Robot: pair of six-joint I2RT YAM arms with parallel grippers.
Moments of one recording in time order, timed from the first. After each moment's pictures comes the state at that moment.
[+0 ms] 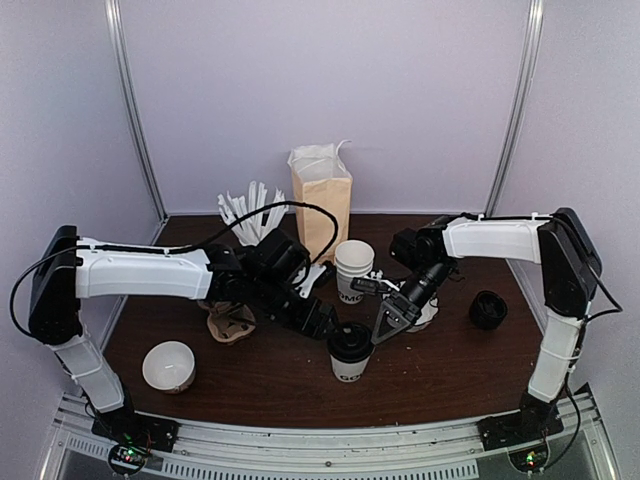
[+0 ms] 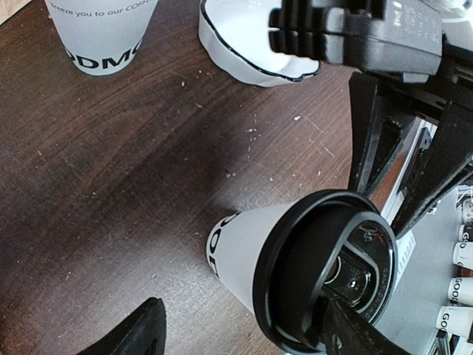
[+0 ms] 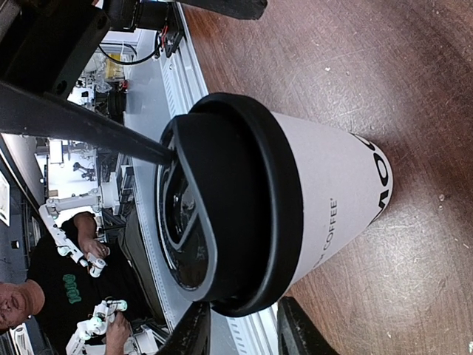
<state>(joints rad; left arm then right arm) -1.00 1.70 1.21 -0.39 0.27 -0.48 0.62 1.87 1.34 -1.10 -0.99 -0.31</state>
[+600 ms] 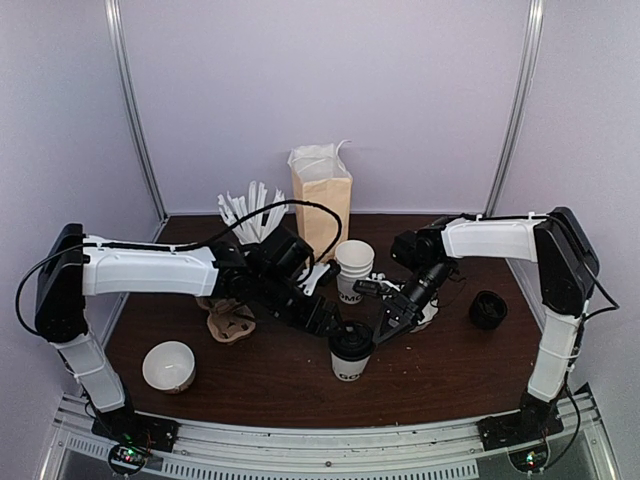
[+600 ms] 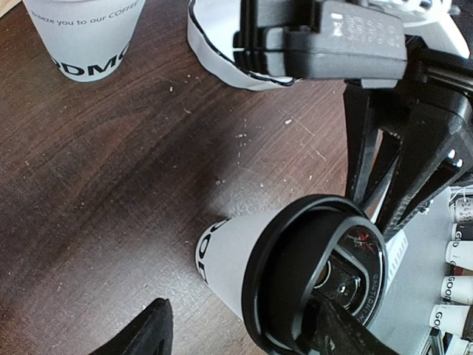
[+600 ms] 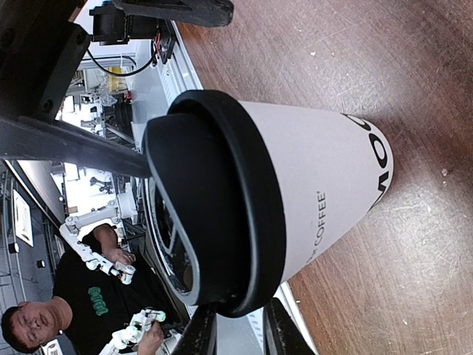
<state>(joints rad) -1.00 1.74 1.24 -0.39 0.30 -0.48 0.60 1.90 1.34 -1.12 -0.99 -0.23</state>
